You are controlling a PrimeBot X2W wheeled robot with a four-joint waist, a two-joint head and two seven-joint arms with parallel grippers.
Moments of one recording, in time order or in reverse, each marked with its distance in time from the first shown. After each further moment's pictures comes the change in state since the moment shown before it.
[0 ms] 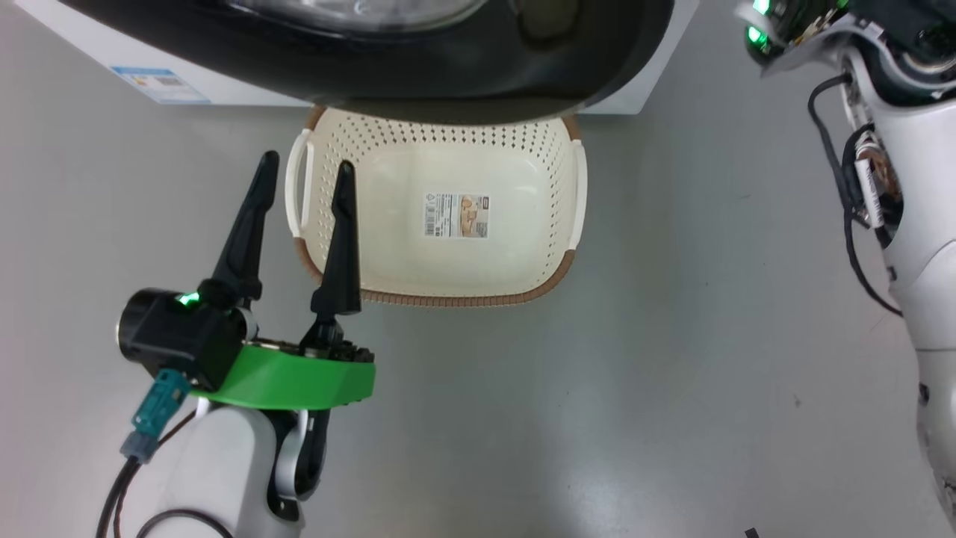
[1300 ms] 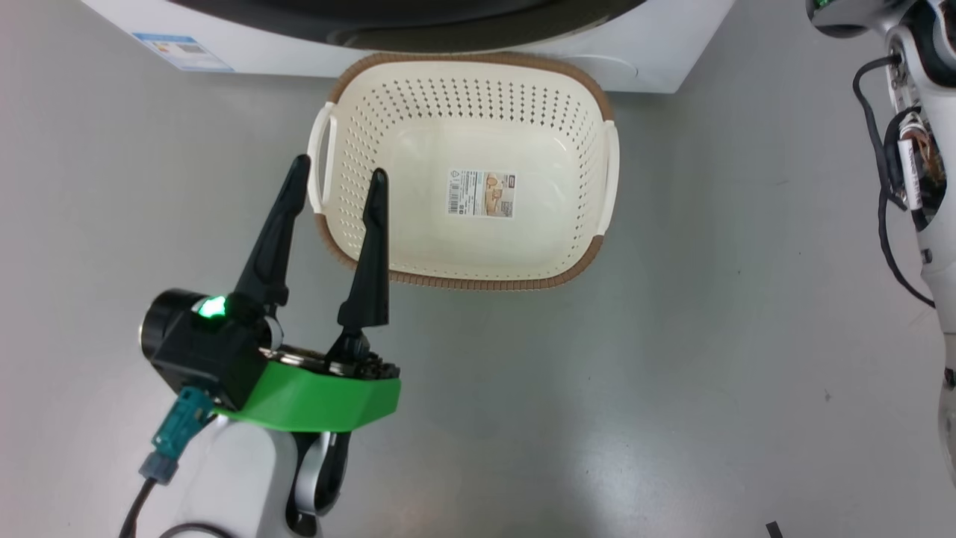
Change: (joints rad) left arm 0.018 0.000 -0.055 -0.056 0.000 0.009 0.000; right arm -0.007 -0.028 -0.073 0.022 -0.005 0.006 -0.251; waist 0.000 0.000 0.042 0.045
